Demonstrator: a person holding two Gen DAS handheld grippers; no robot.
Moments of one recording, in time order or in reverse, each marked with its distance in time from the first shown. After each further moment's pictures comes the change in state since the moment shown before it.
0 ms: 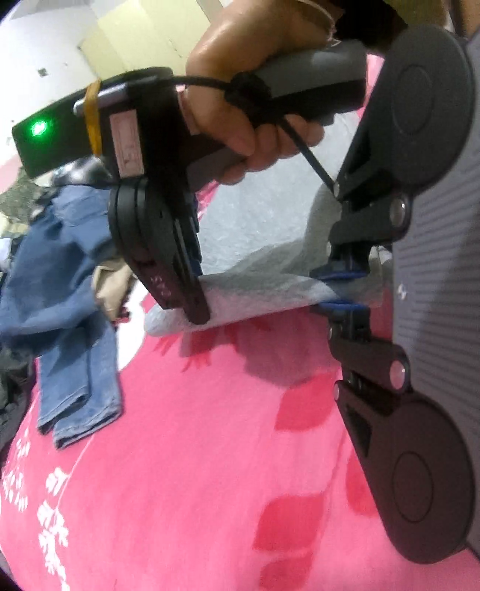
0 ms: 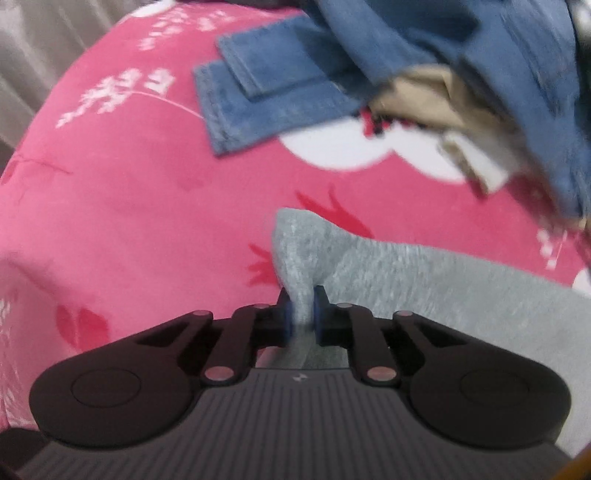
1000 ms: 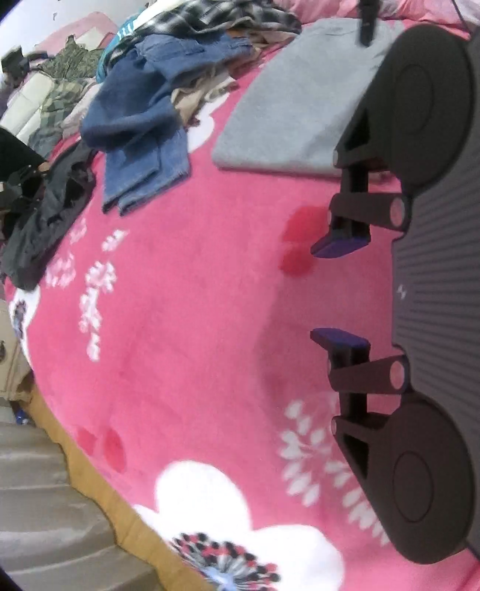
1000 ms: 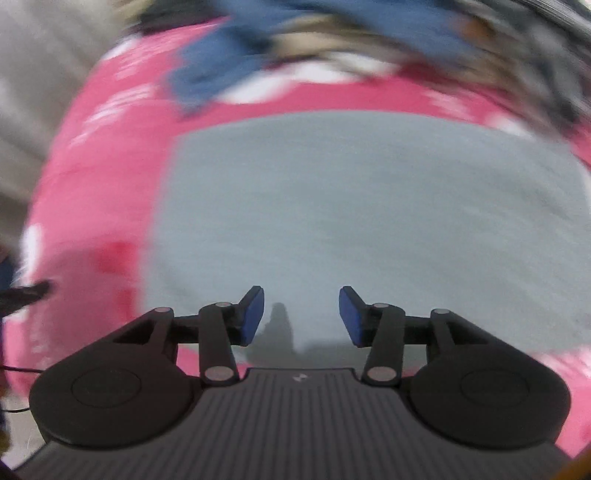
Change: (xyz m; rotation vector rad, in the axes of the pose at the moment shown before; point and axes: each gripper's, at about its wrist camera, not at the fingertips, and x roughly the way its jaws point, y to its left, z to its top) left arm -0.121 0.087 0.005 -0.179 -0.070 0.439; right arm -0.082 -0.078 -0.138 0.329 0.018 0.051
